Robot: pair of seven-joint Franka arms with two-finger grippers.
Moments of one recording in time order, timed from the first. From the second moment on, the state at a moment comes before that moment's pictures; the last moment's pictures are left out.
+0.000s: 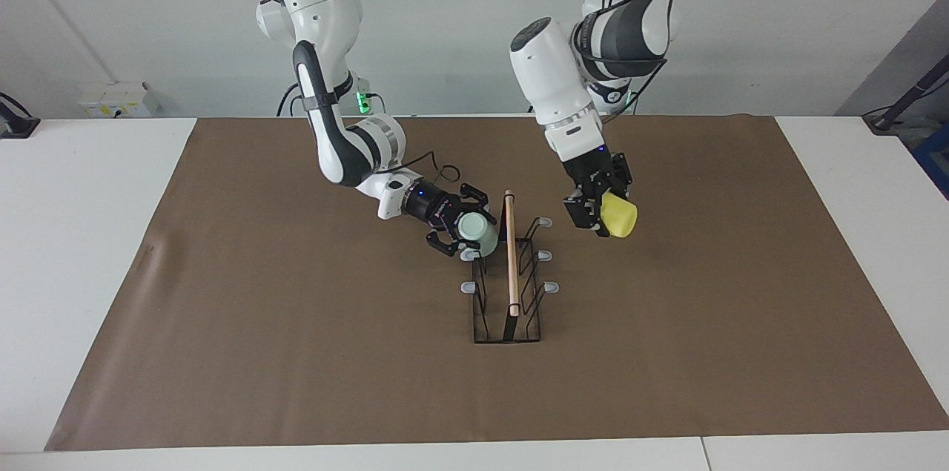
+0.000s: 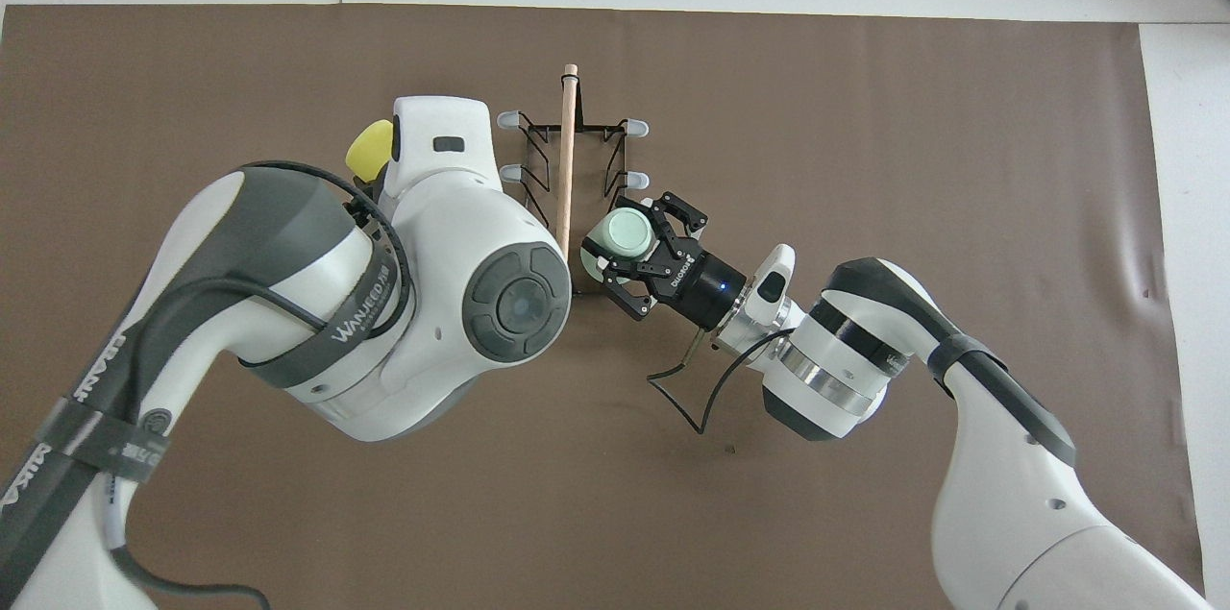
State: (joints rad) left arm -0.68 0.16 0.08 -1.81 0.83 2.06 -1.71; right arm 0.23 0.37 0.21 -2.16 2.51 2.10 -2.66
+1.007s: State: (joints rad) left arm -0.79 0.19 0.08 -1.92 1.00 2.05 -1.93; right arm 0.14 0.32 0.20 -2.16 2.27 2.13 -2.66
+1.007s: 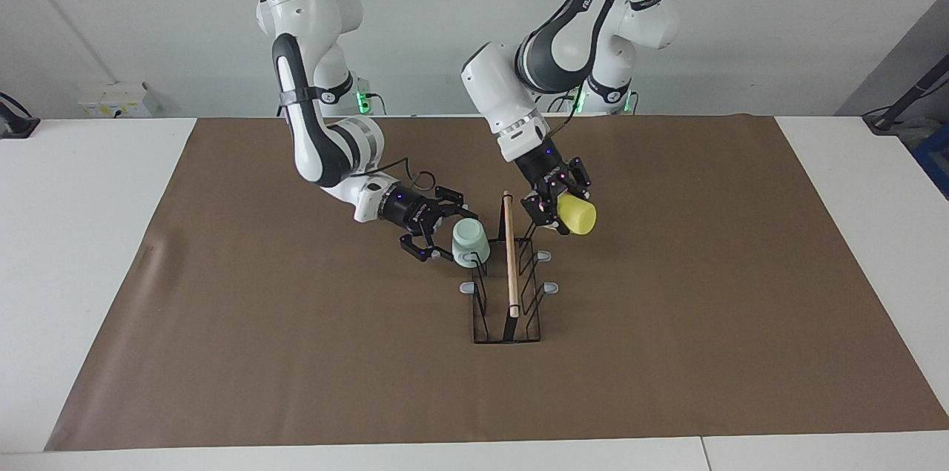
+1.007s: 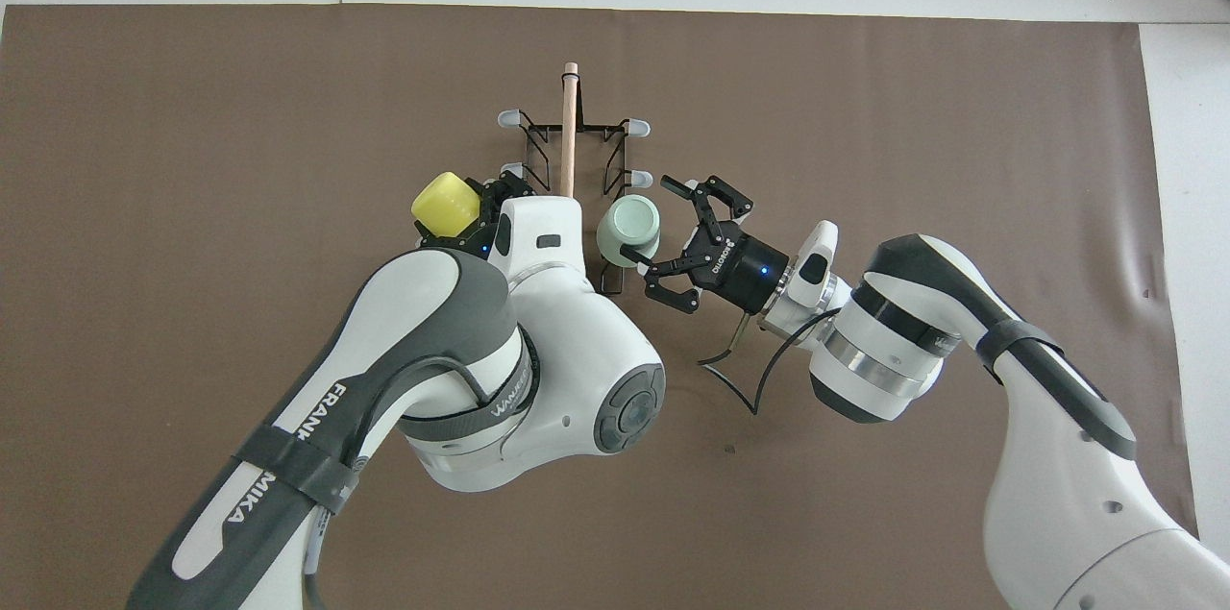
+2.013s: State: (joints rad) left arm -0.82 0.23 0.08 -1.89 1.03 1.99 -1.95; right arm -0.28 0.28 0.19 -1.97 1.20 2.10 -2.37
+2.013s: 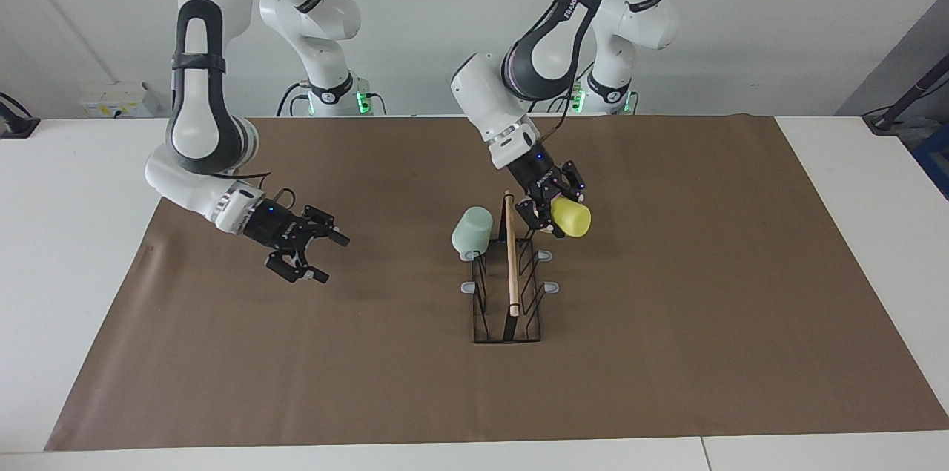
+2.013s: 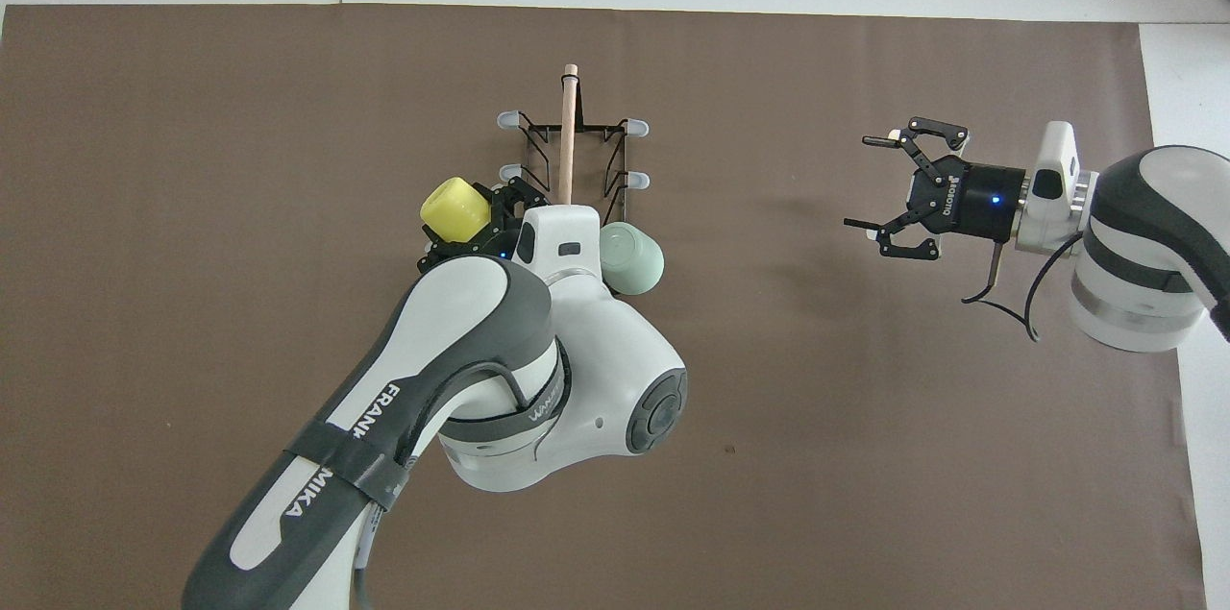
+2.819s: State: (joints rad) left arm -0.86 0.23 0.08 -1.89 1.04 1.96 -2.00; right arm -0.29 0.22 0.20 -1.83 0.40 1.95 -1.74
